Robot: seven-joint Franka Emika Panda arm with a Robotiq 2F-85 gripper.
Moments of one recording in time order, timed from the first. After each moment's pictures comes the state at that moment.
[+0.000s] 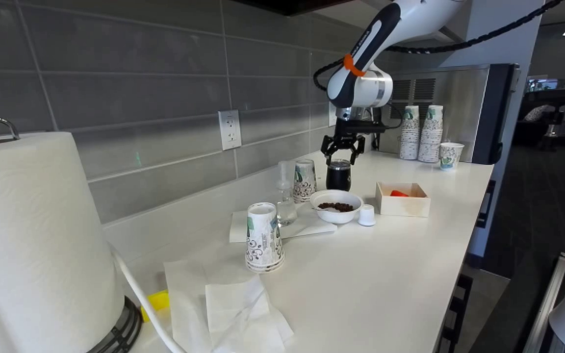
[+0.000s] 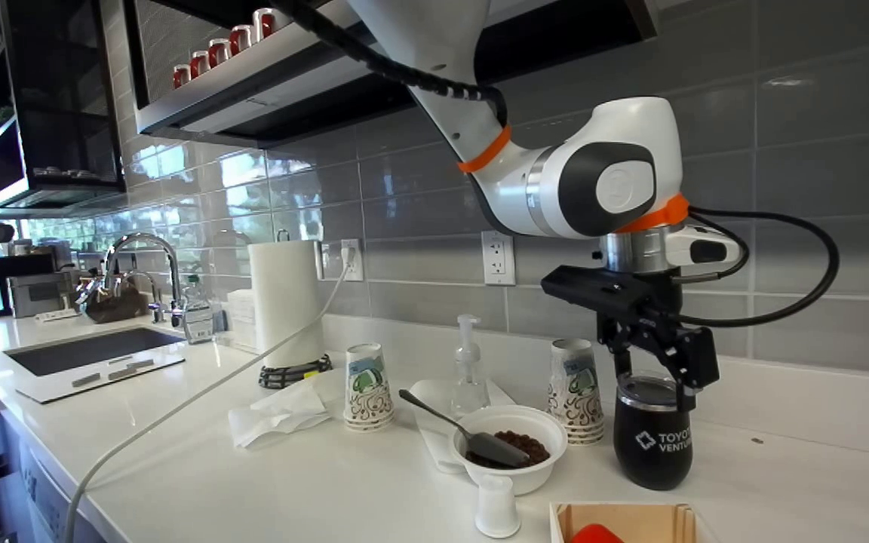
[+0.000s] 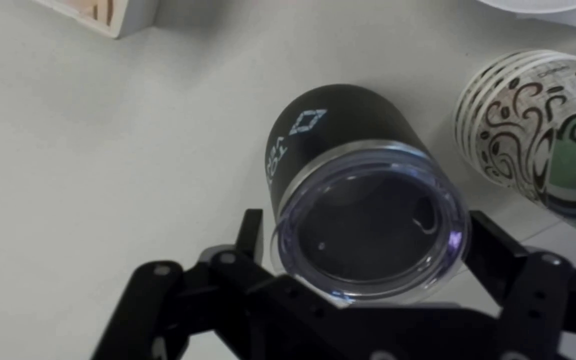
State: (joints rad) arm -0.15 0.42 -0.09 -1.96 0.13 2.55 0.07
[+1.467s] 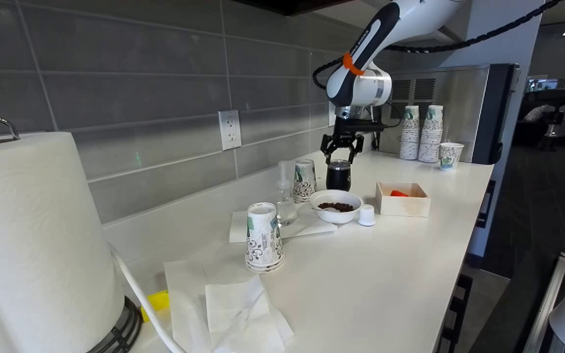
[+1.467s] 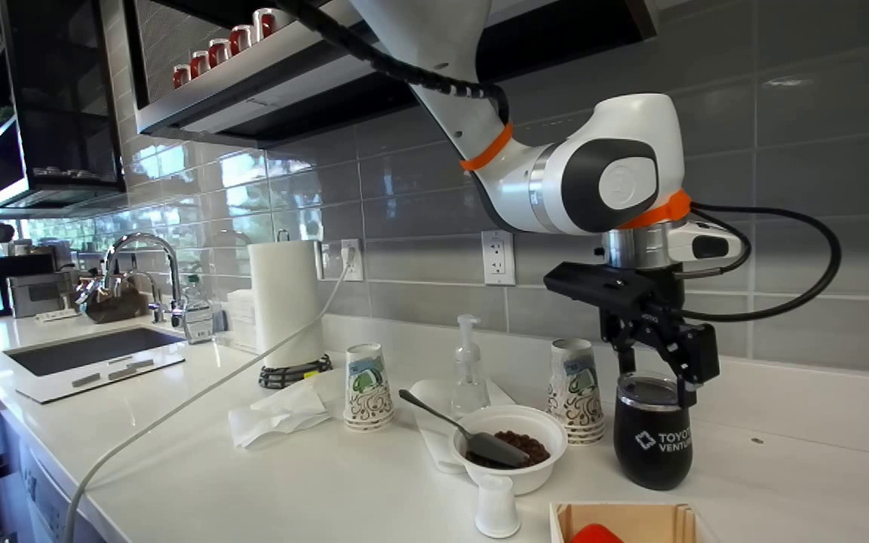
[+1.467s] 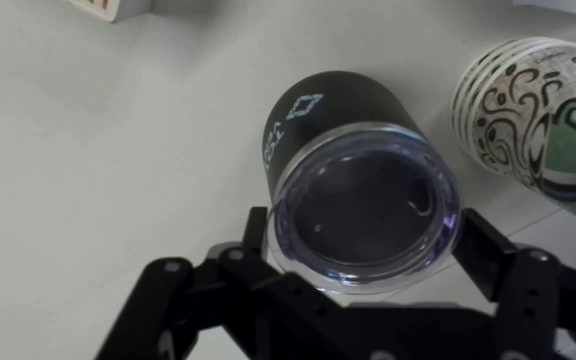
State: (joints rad) arm -0.15 0.42 -0.09 -1.94 0.13 2.55 0.07
